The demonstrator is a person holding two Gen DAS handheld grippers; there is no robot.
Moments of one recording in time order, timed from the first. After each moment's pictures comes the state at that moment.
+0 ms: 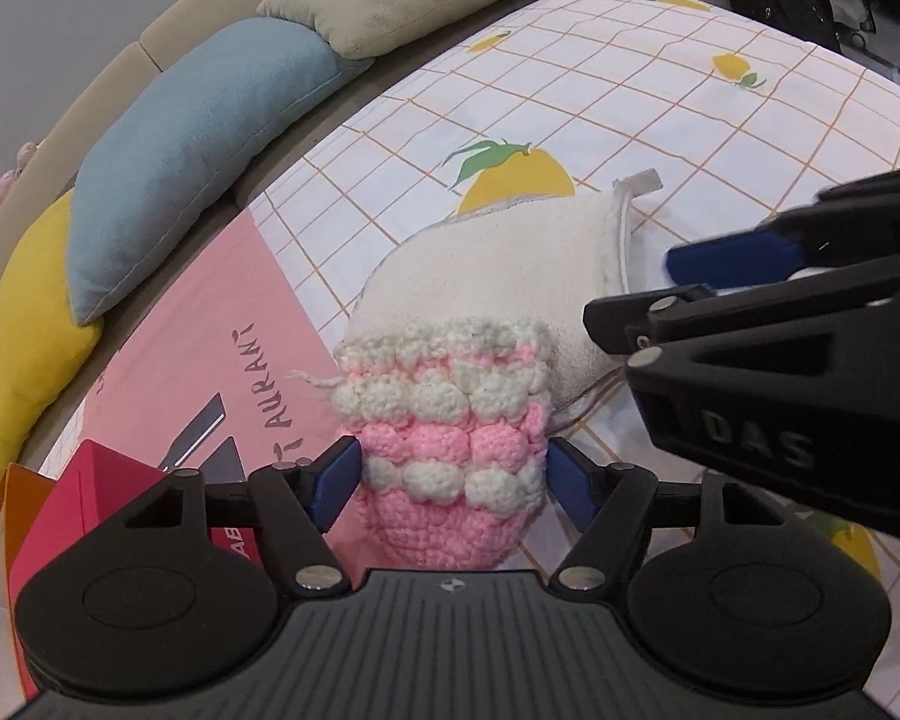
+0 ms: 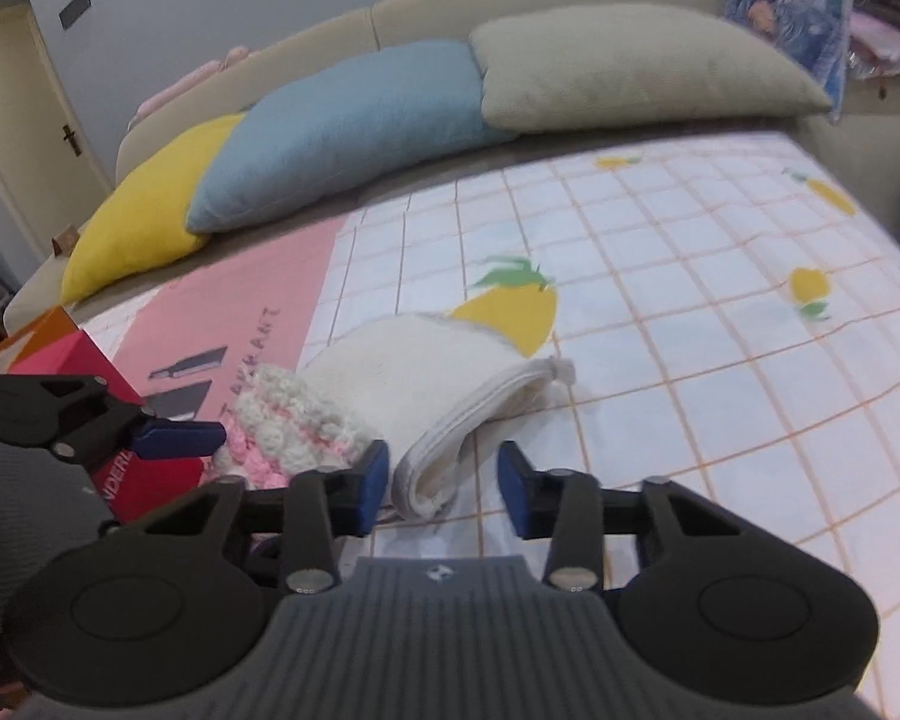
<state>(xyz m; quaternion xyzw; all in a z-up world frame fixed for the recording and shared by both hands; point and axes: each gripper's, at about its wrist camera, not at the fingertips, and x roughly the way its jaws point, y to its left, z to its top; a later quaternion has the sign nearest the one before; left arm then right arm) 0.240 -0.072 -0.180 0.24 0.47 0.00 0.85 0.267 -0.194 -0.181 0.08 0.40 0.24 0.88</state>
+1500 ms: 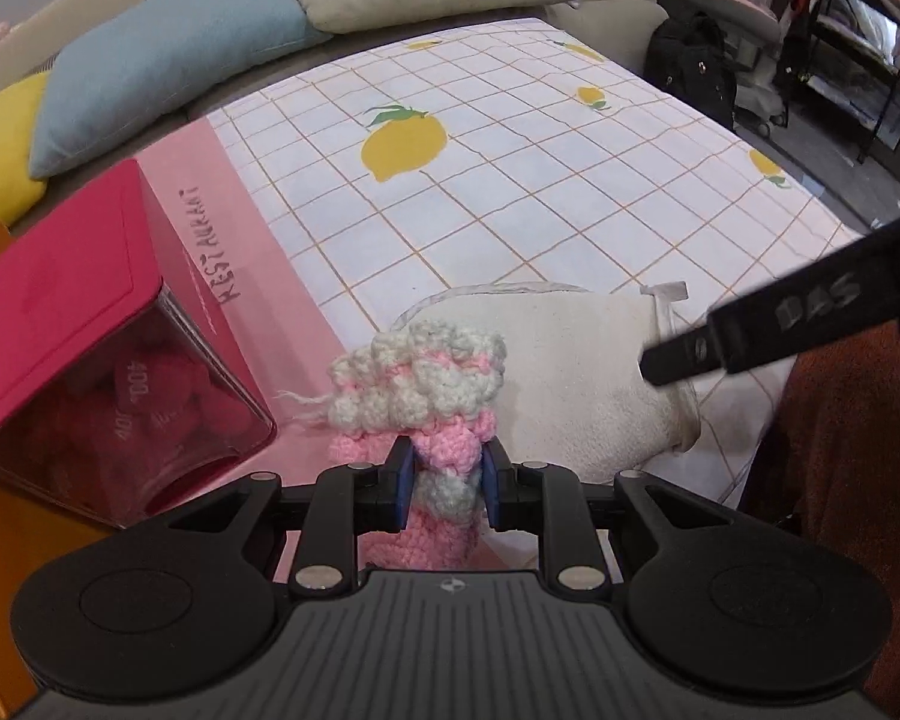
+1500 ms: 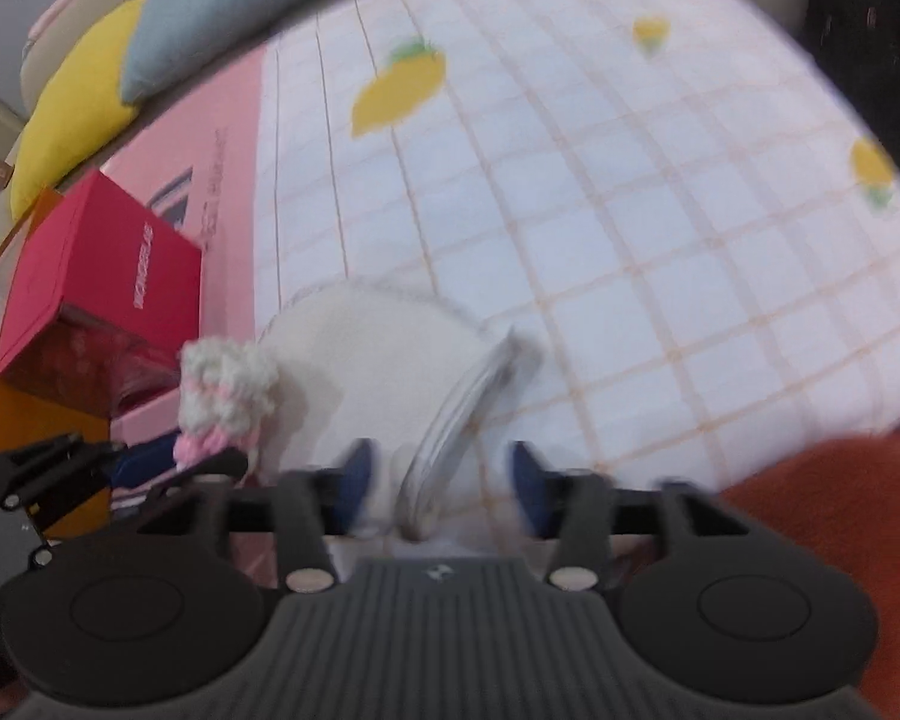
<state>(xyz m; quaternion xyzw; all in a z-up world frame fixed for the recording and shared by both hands) 0.109 -0.054 -0.146 0.07 0.49 -0.09 0.86 0.165 -0.236 -0.136 0.08 0.58 0.15 0.80</state>
